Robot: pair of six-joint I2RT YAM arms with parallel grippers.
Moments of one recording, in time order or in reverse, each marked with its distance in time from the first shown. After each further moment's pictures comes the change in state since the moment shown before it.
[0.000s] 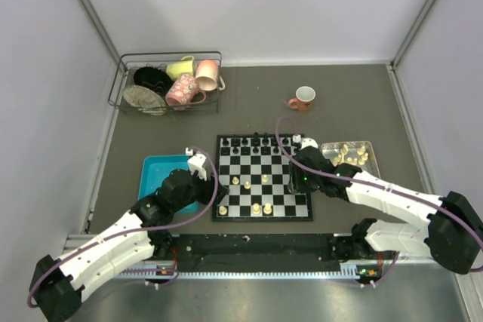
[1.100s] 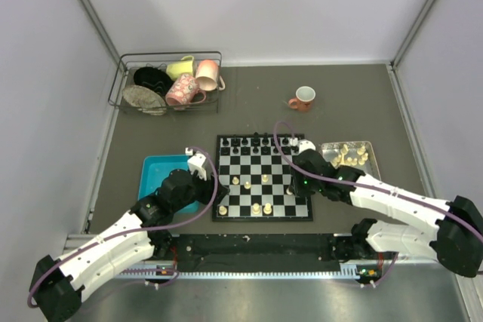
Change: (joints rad) left arm 0.000 -0.005 -0.001 0.008 0.002 0.000; right arm 0.045 -0.041 0.005 -0.022 -0.018 -0.027
